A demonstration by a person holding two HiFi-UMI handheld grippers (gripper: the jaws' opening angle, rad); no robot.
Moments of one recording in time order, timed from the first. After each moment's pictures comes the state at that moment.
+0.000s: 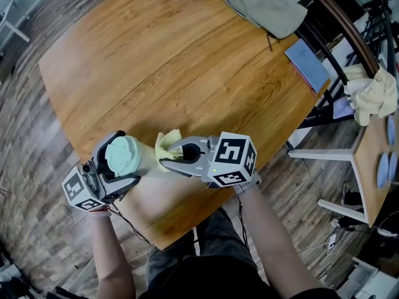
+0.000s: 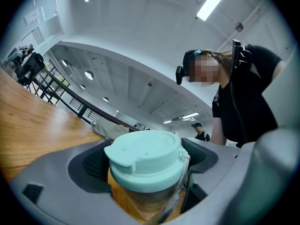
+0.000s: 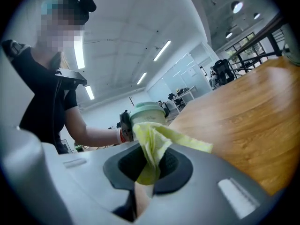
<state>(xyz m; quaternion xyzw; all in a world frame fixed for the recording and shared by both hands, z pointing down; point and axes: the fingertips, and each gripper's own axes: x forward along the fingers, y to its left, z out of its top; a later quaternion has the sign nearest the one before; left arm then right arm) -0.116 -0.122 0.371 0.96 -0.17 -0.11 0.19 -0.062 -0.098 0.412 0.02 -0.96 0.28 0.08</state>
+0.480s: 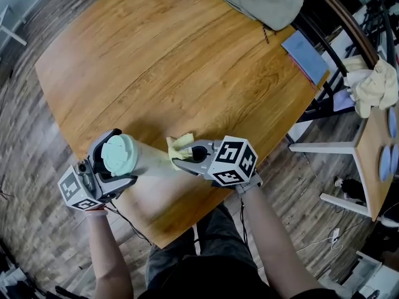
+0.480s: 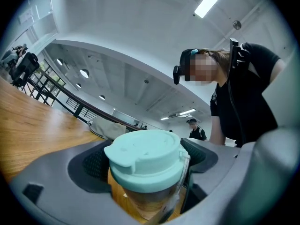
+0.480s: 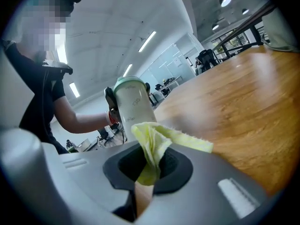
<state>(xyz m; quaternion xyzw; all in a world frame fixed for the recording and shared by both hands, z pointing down) -0.114 -0.117 0.366 0.97 -0.15 -0.09 0.17 -0.036 -0.082 0.478 0.07 -0.93 0.33 0.15</state>
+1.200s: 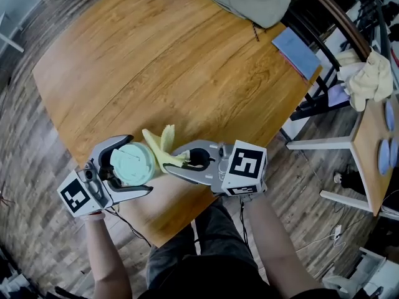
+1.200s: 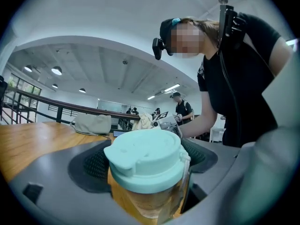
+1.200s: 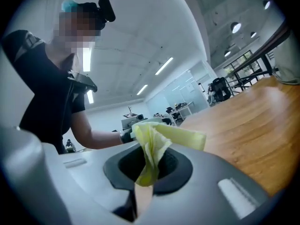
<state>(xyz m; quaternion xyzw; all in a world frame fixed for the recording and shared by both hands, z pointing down) -0.063 -0.079 0.364 0.99 -0.08 0.07 0.07 -0.026 -0.072 0.371 0.06 -0.97 0.22 0.01</state>
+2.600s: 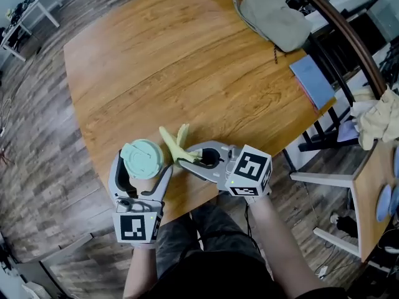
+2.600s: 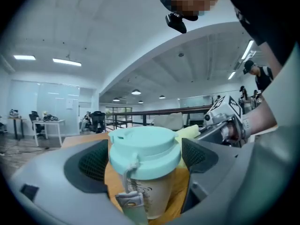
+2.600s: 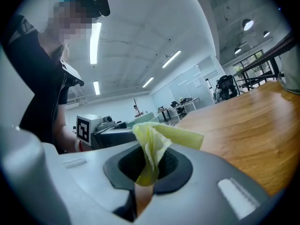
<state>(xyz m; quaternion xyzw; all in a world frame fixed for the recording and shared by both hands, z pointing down) -0.050 -0.066 0.368 0.78 -0.61 0.09 0.04 0.018 -0.063 0.390 0.02 -0.98 0.20 0.05</state>
